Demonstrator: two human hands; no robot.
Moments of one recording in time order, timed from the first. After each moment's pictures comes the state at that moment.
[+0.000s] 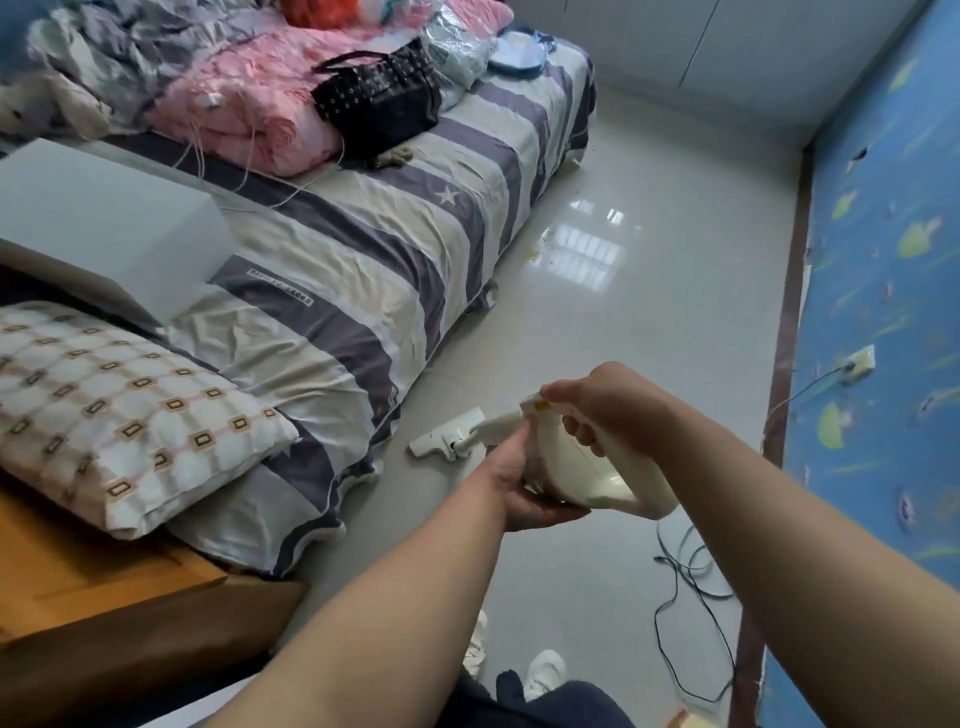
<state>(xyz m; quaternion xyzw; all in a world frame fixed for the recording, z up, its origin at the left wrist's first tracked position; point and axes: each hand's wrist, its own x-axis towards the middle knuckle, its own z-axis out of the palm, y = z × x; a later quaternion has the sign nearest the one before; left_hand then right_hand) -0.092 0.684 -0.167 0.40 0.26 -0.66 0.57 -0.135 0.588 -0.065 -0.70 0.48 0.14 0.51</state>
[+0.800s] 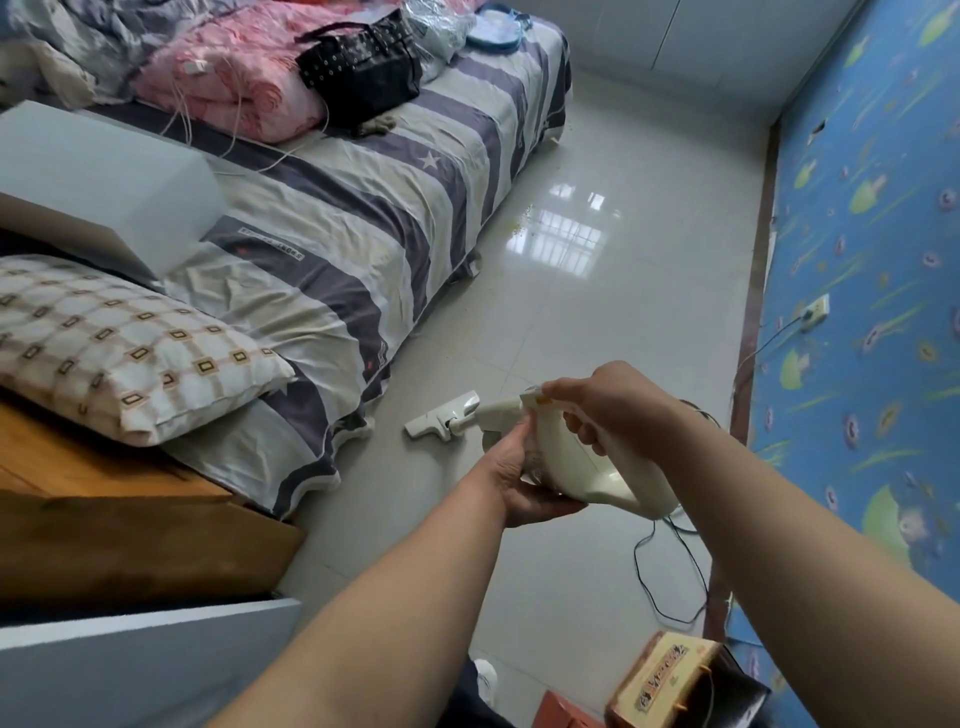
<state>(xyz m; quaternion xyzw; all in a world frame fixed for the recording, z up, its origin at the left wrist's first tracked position) -0.210 0.765 -0.169 0.37 0.27 -0.67 0.59 -0.257 0.665 -0.087 -0.68 0.48 0.09 0.54</state>
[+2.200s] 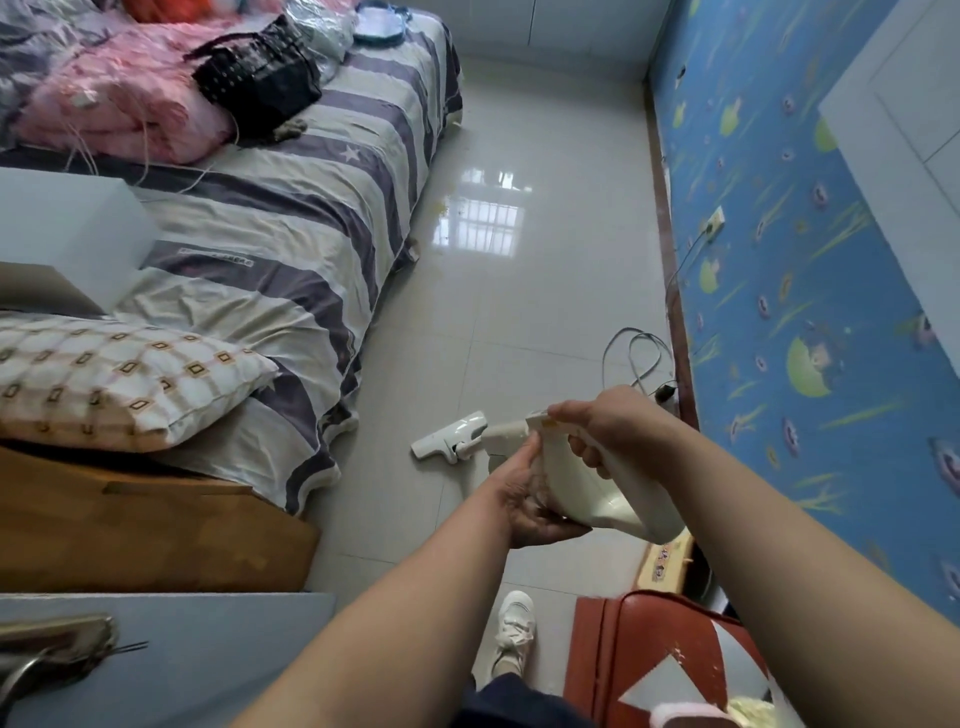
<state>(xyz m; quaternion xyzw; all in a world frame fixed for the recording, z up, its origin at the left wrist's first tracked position) -0.286 0.916 -0.153 0.42 0.23 -0.75 0.45 -0.362 0.826 -0.091 -0.58 0.58 0.03 0.57</state>
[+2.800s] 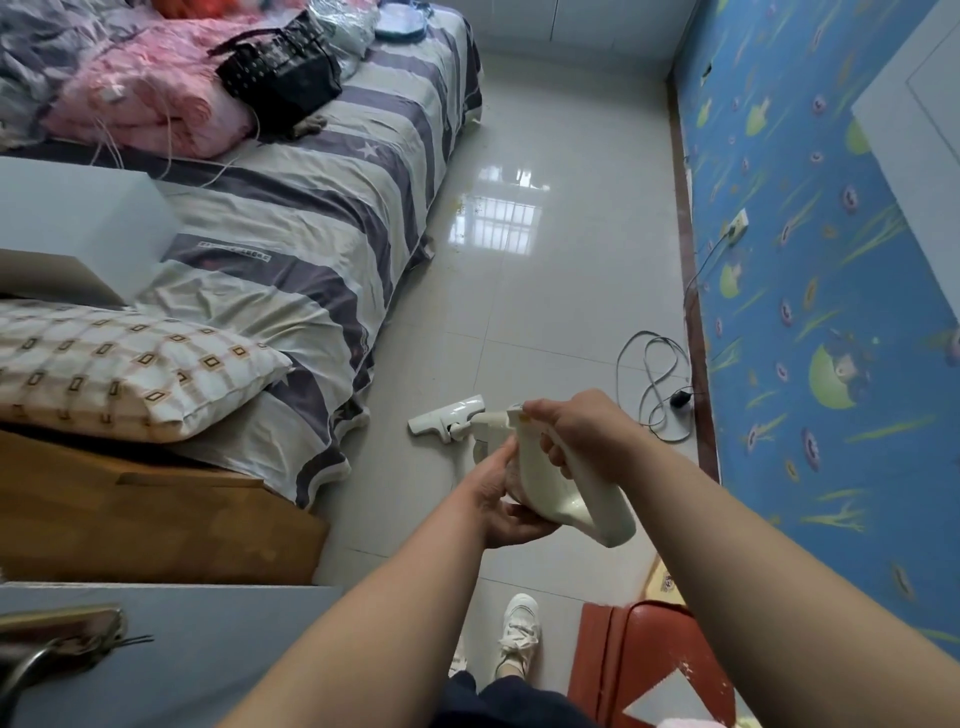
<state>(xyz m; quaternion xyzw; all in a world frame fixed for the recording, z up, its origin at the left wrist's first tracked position) -0.257 0.925 -0.172 0.45 0.26 -0.71 0.47 -0.329 0.828 -0.124 -0.57 0.56 0.01 0.60</state>
